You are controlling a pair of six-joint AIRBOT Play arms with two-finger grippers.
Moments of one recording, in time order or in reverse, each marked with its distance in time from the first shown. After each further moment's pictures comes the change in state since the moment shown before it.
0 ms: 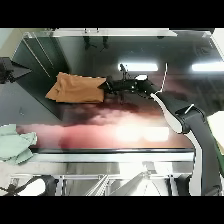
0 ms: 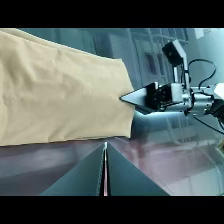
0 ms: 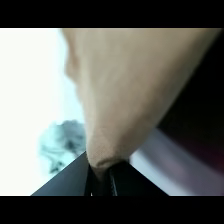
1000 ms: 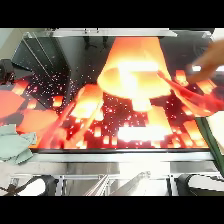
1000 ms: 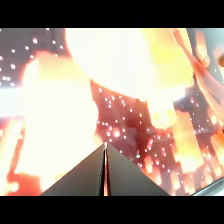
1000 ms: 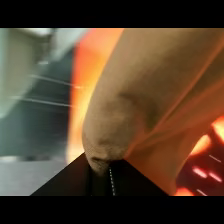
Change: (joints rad) left arm 0.000 0.000 0.000 0.000 -0.049 -0.004; right arm -1.098 0.796 0.000 -0.689 0.420 0.505
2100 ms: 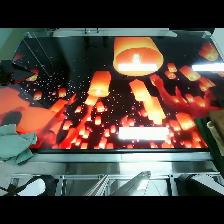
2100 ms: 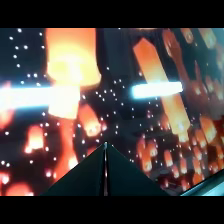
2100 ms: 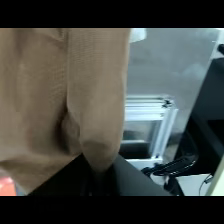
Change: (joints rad) left arm -0.001 0.000 0.000 -0.001 -0.022 0.003; right arm -0.591 0.301 -0.644 -0.930 0.296 0.099
